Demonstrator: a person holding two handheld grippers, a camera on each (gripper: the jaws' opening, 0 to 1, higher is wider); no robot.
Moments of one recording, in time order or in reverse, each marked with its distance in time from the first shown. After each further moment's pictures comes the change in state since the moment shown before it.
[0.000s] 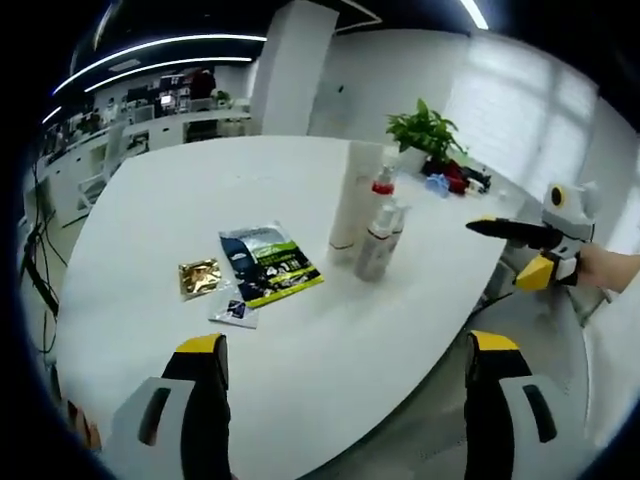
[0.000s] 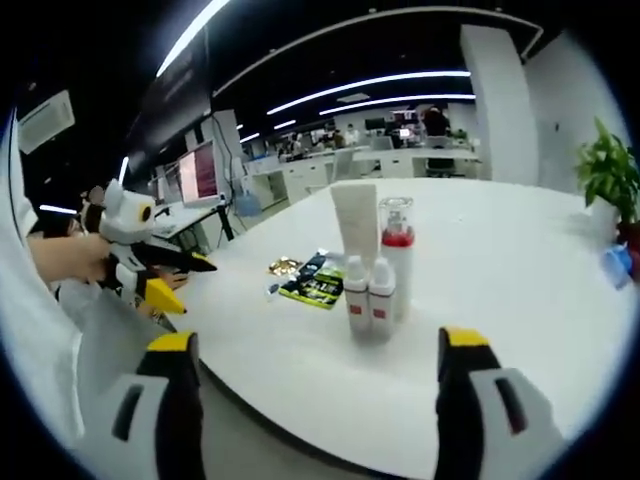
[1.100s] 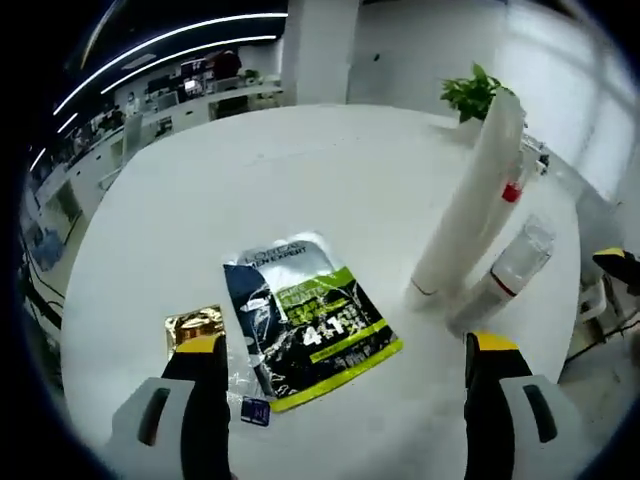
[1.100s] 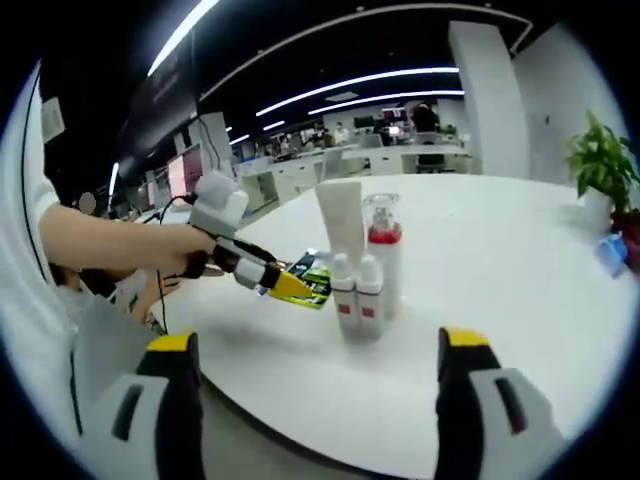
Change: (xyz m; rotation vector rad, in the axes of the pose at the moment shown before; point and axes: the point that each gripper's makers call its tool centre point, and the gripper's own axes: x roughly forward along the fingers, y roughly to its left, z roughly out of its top) left arm 0.142 0.071 0.039 0.009 0.128 0.213; right arm 0.003 -0.013 -0.004 0.031 0.011 -0.037
